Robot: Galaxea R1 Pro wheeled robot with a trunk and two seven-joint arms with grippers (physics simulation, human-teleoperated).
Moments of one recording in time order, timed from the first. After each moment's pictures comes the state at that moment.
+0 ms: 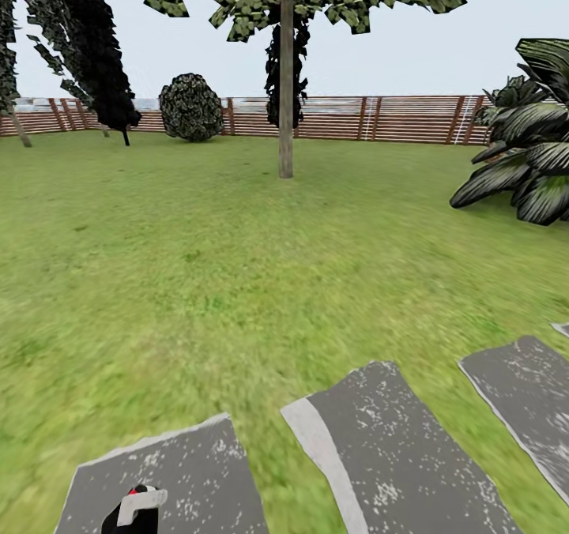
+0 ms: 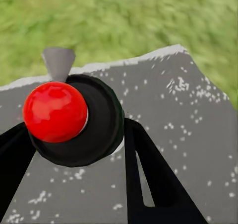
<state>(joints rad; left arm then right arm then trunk) -0.27 0.10 0.08 -0.35 0.02 -0.42 0.02 -0.15 -0.02 0.00 -0.04 0.03 -0.97 -0.12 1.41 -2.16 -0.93</state>
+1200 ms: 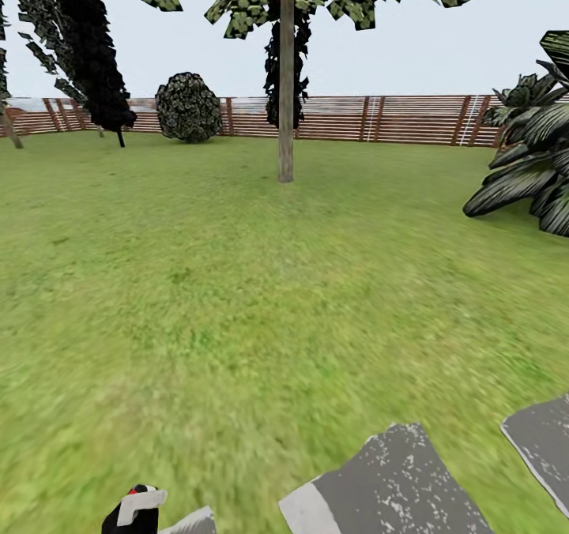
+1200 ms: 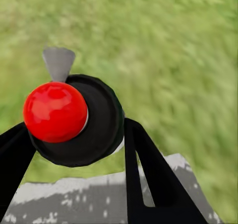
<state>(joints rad) -0.27 0.10 0.08 -0.35 0.02 -0.42 0.02 -0.15 -0.02 0.00 -0.03 0.03 -0.97 -0.12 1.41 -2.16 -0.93</state>
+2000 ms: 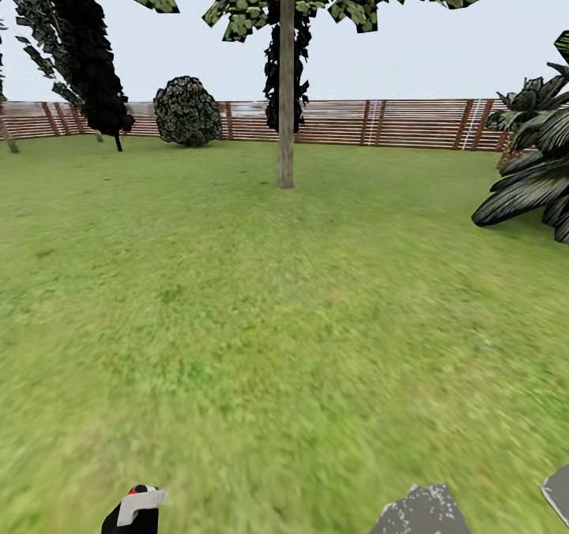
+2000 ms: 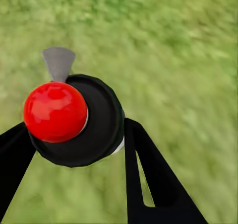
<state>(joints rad) -0.27 0.10 0.08 -0.35 0.02 -0.42 0.02 -0.15 -0.02 0.00 -0.03 0.03 -0.97 -0.12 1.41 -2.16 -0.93</state>
